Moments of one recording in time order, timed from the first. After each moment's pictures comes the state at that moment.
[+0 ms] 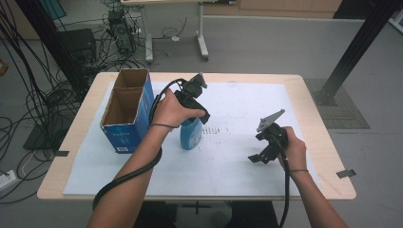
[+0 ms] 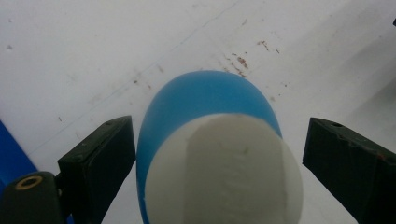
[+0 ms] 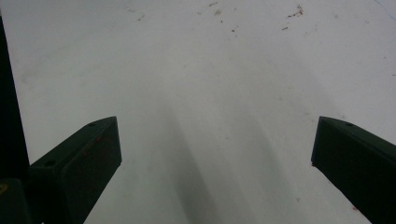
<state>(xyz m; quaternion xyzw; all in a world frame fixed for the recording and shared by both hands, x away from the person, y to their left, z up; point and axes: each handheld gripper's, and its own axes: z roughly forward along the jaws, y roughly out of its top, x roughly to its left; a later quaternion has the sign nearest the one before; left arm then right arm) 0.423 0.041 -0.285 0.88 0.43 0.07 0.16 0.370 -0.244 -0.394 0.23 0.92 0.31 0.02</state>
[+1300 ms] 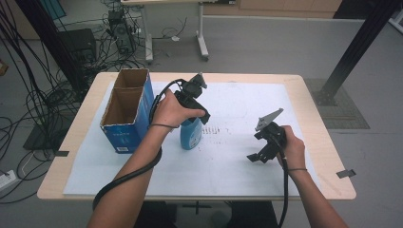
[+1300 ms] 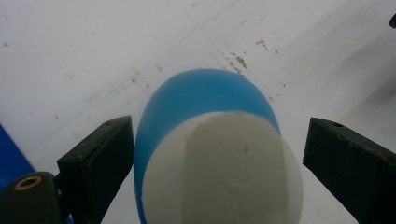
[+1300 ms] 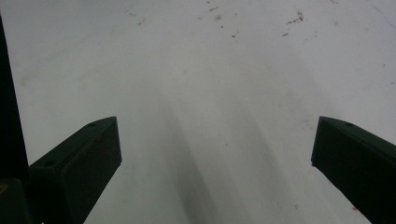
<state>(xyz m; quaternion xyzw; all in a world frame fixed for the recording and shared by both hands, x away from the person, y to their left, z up) 0.423 0.042 -0.286 0.88 0.44 0.07 0.16 0.372 -0.240 -0.392 0.22 0.93 0.30 0.02</state>
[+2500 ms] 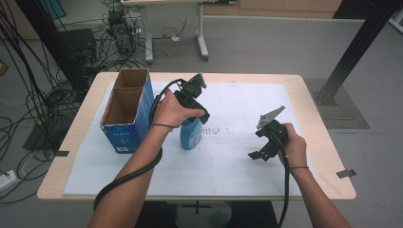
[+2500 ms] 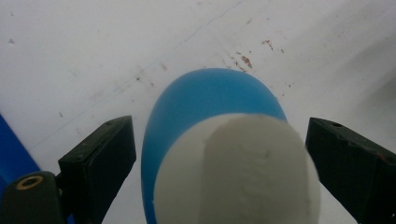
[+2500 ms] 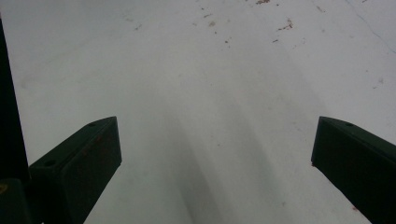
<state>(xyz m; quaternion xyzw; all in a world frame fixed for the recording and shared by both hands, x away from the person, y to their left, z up) 0.425 0.043 -0.288 0.88 0.45 0.07 0.16 0.374 -0.243 -0.385 0.22 0.93 0.31 0.03</state>
